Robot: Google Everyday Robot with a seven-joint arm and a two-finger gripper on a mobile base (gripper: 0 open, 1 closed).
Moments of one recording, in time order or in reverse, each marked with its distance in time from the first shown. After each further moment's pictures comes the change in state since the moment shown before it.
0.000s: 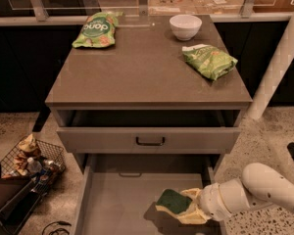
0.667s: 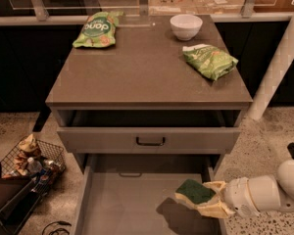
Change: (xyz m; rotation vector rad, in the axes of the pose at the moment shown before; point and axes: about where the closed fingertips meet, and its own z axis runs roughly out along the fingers) arm -0.013 0.004 -0.080 0.134 -0.034 0.127
